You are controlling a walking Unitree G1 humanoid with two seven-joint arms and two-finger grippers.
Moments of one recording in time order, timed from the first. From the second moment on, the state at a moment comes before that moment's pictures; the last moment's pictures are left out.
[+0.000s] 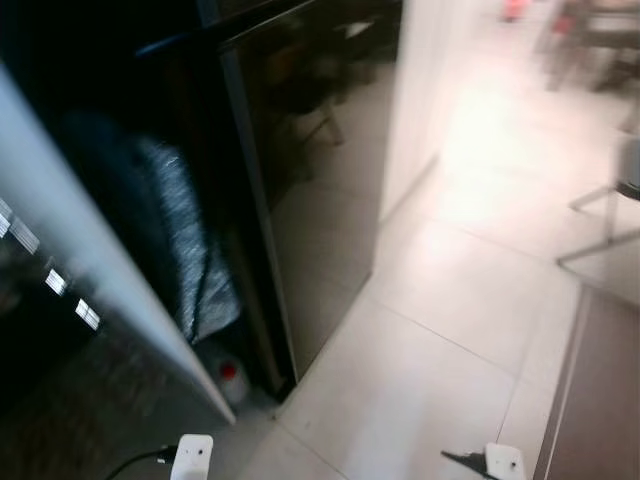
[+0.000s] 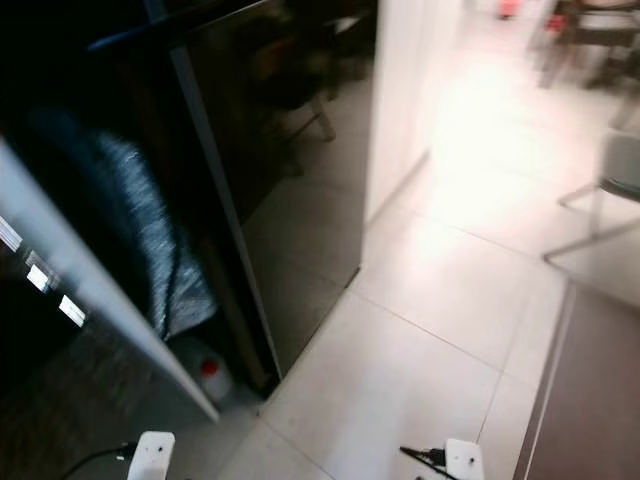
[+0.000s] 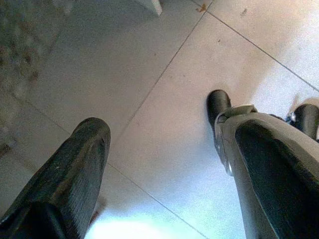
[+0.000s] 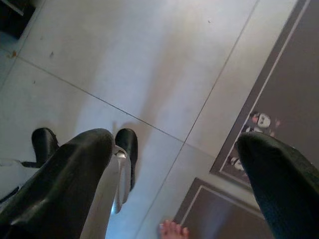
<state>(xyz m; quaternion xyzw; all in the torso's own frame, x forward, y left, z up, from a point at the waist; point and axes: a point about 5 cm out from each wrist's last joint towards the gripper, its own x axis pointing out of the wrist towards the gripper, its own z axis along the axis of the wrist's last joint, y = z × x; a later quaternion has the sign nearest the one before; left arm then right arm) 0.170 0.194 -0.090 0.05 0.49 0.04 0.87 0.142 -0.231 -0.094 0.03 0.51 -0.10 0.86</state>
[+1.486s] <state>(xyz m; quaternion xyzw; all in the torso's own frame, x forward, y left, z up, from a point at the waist) 0.157 0.207 -0.093 0.03 0.50 0.06 0.86 0.138 -0.216 -0.099 -0.09 0.53 0.00 0.85</state>
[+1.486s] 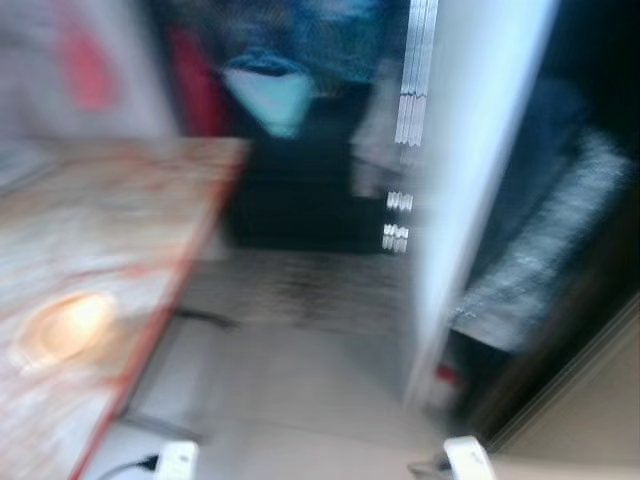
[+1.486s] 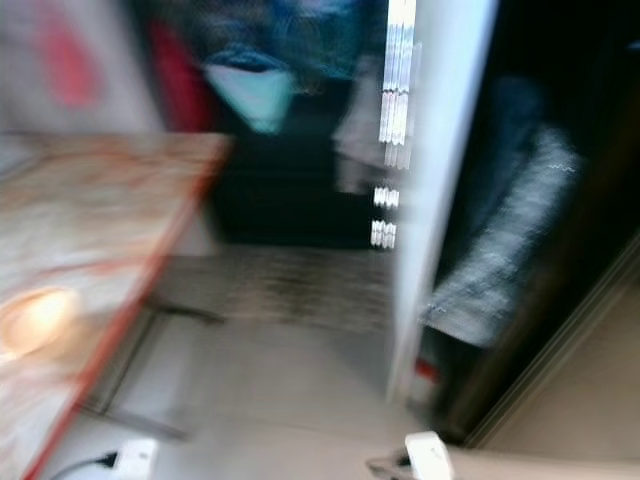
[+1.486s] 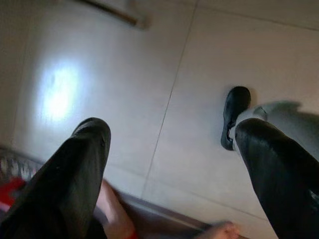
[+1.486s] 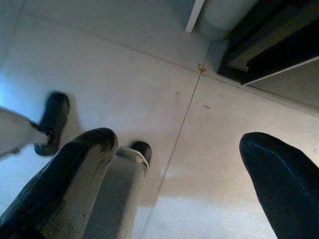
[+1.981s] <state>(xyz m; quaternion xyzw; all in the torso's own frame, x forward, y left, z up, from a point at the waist) 0.157 0.202 -0.094 0.03 0.50 0.07 0.86 0.141 -0.211 -0.098 -0.10 0.52 0.03 0.85</state>
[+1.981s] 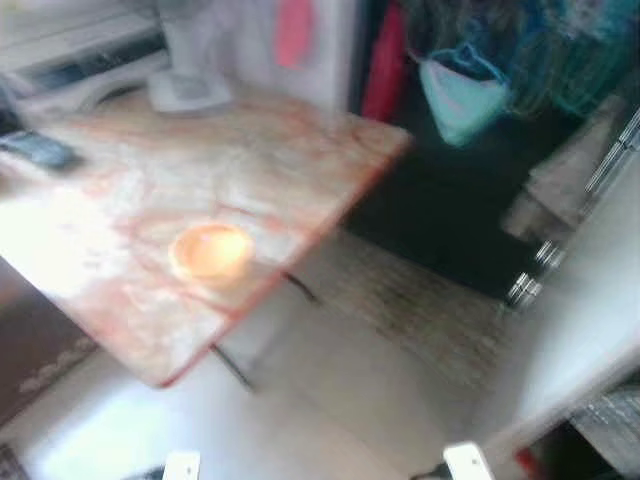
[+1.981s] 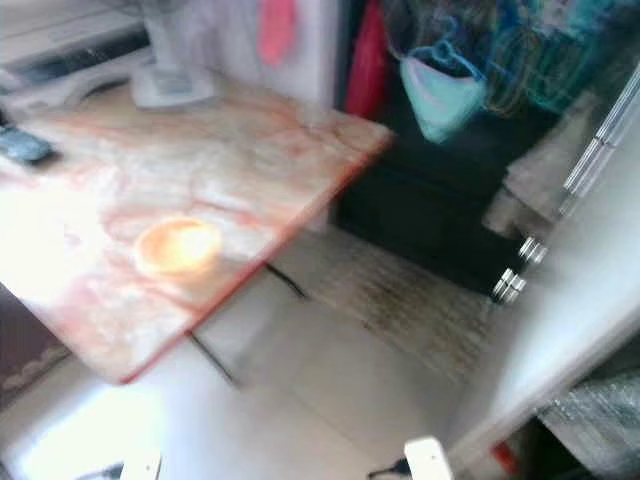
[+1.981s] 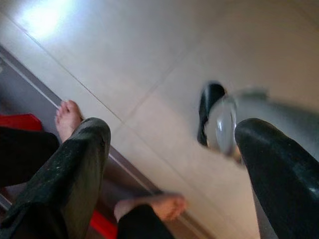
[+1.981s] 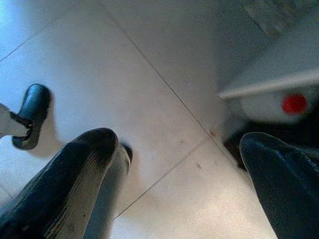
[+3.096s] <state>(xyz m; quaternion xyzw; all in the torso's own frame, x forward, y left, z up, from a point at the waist) 0.165 0.206 -0.089 0.03 0.47 0.08 0.88 0.136 -0.217 -0.098 -0.10 0.53 0.02 0.84</state>
